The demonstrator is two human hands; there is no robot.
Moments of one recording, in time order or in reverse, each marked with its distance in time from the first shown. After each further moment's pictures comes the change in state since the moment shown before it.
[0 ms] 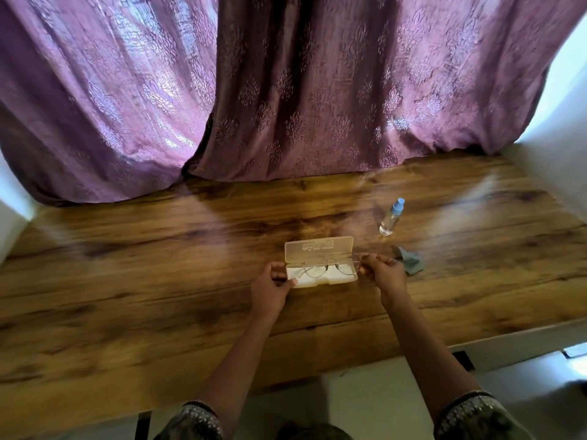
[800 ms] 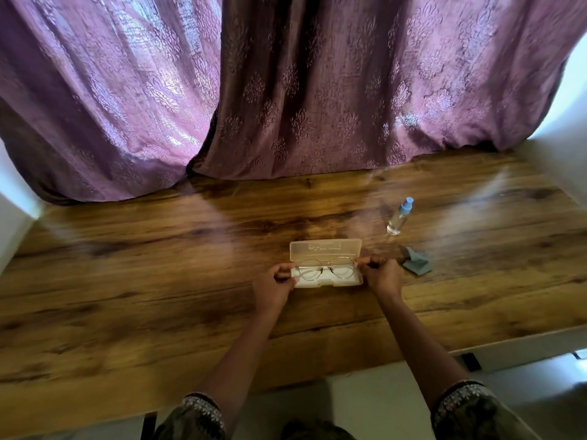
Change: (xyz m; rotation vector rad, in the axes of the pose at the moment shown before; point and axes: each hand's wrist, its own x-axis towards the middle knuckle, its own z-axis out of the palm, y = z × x) left_hand 0.013 -0.008 -0.001 -0.052 -0.010 -0.009; right_hand 0.020 0.023 0.014 -0.538 0.118 -0.183
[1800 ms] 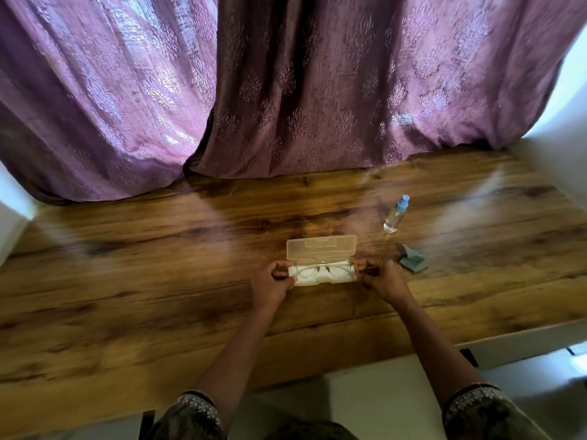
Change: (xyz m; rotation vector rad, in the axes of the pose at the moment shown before) left_hand 0.004 -0.002 0.002 -0.048 -0.024 -0.026; right_hand 0.005 0.016 -0.026 -0.147 -0.319 -0.260
